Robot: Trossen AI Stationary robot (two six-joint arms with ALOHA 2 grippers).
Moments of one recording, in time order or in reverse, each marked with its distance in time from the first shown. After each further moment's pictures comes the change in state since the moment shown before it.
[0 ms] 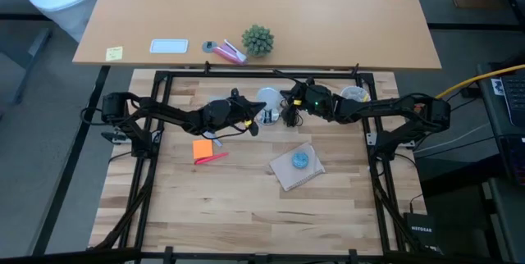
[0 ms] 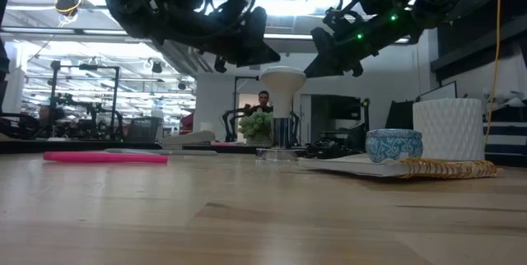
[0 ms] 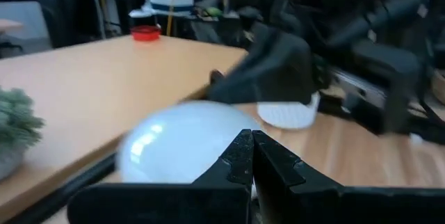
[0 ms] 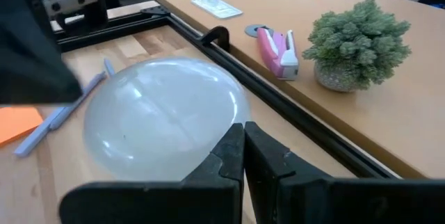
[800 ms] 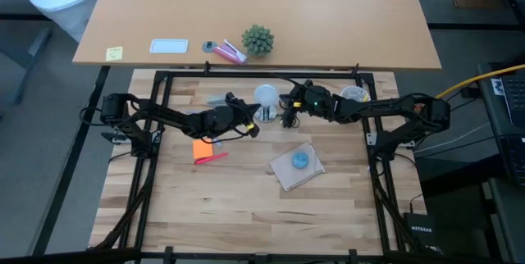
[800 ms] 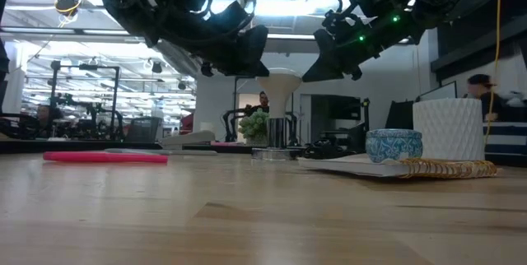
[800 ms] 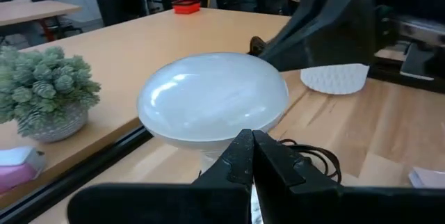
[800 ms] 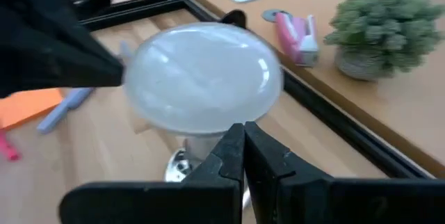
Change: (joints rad) left arm -0.051 -0.002 0.001 -0.145 -0.217 -0.002; right arm 0.000 0.000 -0.001 -0.045 -0.065 0.002
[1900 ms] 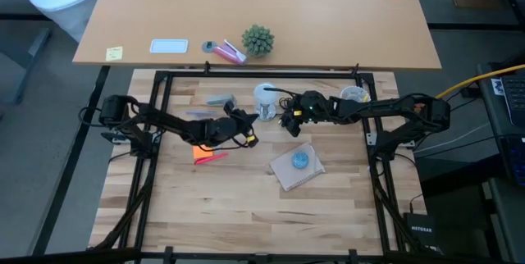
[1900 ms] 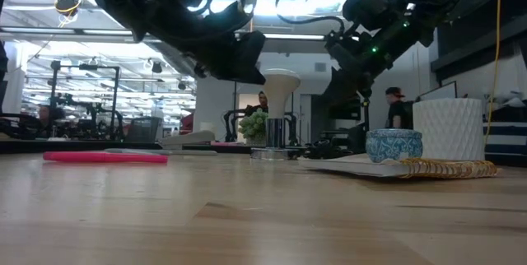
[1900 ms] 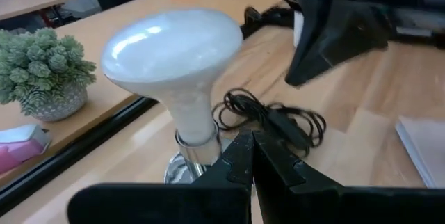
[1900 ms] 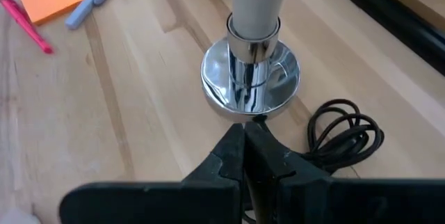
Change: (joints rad) left arm -0.105 0.000 0.001 -0.124 -0.094 -0.022; right arm 0.001 0.000 0.000 -0.284 -0.150 0.054
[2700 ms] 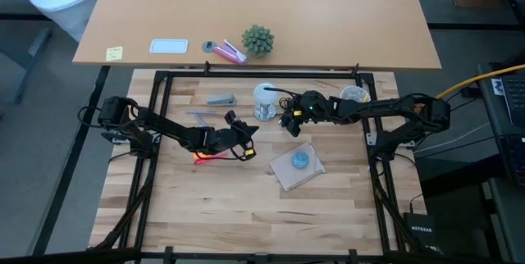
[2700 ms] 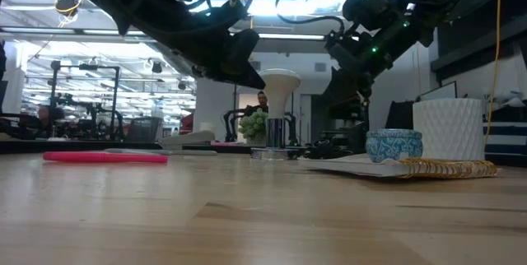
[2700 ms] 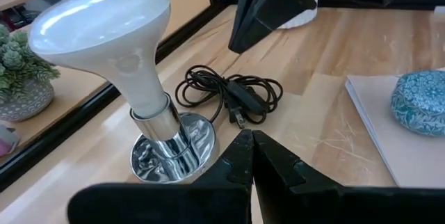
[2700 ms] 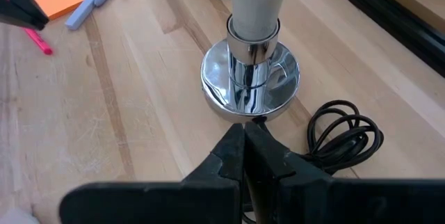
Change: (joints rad) left arm -0.094 -0.001 0.000 -0.087 0.002 0.000; right arm -0.001 0.000 0.000 0.002 0.000 -0.002
